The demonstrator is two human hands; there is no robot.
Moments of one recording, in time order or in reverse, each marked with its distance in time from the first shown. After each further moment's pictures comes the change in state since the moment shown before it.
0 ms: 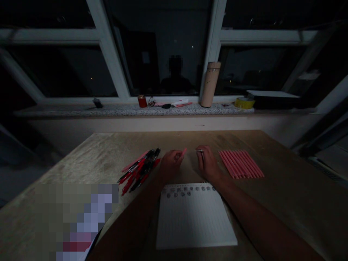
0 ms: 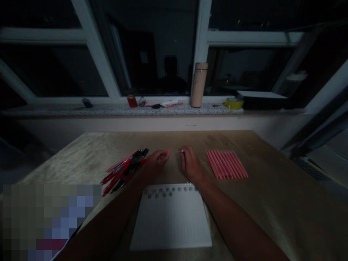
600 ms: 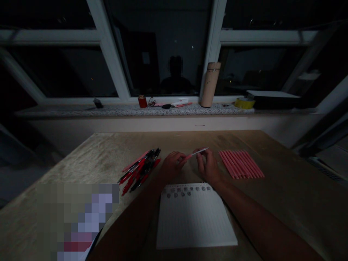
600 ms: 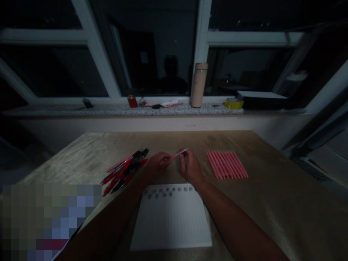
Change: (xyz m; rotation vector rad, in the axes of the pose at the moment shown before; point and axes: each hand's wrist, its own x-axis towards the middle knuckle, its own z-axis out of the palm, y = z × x) left_hand 0.000 -0.001 0.001 -0.001 -0.129 0.163; right_hand -0.008 -0.009 0.004 0.135 0.095 0.134
